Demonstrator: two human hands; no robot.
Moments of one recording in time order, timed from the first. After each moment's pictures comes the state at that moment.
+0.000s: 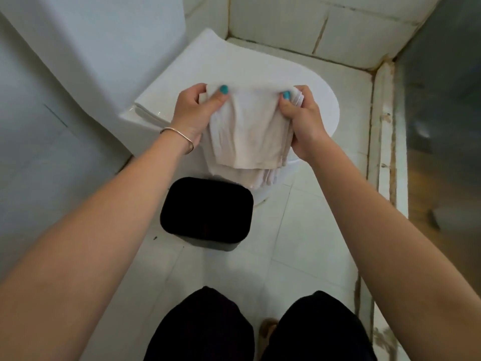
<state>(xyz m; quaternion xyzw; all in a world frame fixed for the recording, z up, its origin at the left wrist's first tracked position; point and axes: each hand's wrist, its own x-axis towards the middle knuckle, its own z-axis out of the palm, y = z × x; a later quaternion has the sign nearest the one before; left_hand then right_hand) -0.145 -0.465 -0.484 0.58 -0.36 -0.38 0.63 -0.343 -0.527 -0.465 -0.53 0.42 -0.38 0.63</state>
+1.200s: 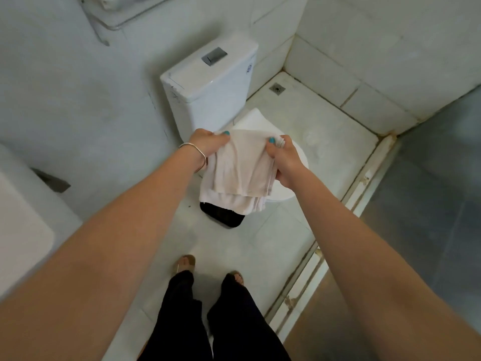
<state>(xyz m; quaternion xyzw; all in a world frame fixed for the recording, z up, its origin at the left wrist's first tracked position) -0.156 -0.345 -0.095 0.74 -0.06 -0.43 0.51 -0.315 -0.457 -0.093 -0.54 0.50 -0.10 0.67</state>
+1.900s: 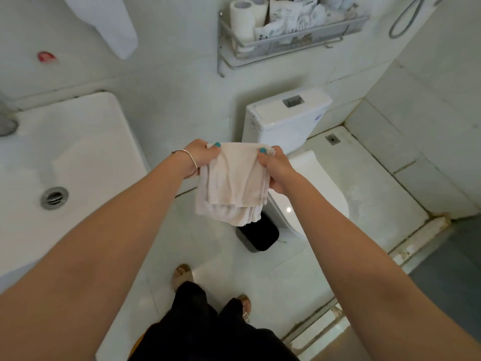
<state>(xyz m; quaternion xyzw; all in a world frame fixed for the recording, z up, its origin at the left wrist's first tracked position) -0.100 -0.181 -0.032 0.79 -0.01 -0.36 0.50 -0.207 -0.348 -0.040 -0.65 0.38 0.04 0.65</state>
